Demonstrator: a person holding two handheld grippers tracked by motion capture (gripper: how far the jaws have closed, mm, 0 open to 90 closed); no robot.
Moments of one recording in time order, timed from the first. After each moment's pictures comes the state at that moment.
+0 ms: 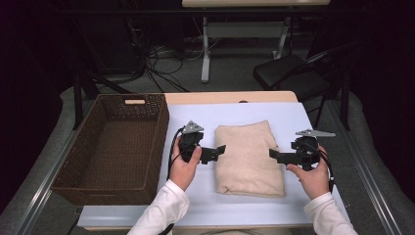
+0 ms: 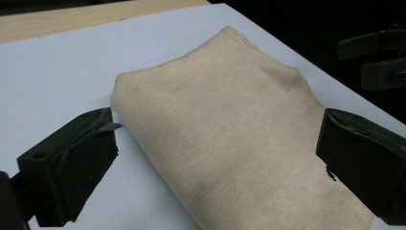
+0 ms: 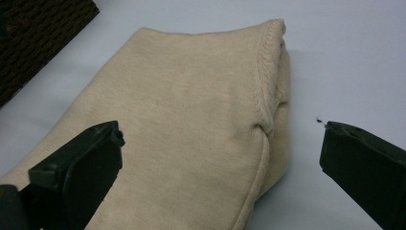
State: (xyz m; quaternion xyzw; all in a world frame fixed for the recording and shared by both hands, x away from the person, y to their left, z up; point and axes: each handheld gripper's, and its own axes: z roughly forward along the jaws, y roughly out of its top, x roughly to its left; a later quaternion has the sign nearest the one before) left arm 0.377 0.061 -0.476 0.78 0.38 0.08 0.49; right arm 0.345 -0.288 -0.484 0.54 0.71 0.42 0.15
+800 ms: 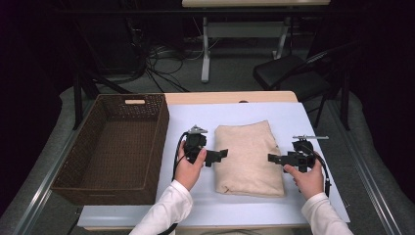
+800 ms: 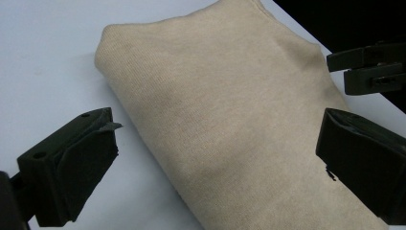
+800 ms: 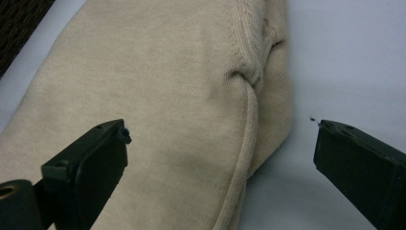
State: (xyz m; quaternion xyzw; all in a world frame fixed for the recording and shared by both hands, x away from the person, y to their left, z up) left arm 0.388 0.051 -0.504 0.78 0.42 0.03 0.46; right arm 0.362 -0.295 -0.524 0.60 0.69 0.39 0.08
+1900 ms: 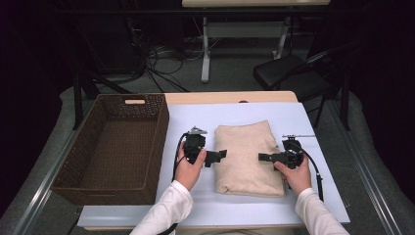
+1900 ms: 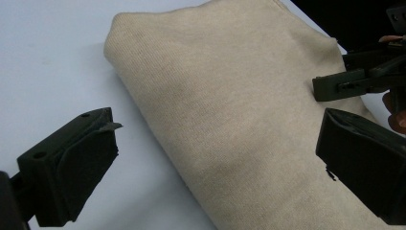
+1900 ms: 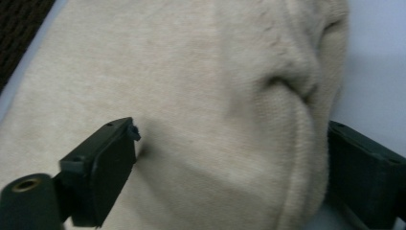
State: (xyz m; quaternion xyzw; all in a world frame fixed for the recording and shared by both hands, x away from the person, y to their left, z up) left arm 0.391 0.052 -0.512 0.78 0.43 0.03 0.45; right arm 0.386 -0.278 -0.551 0.60 0.69 0.41 0.02
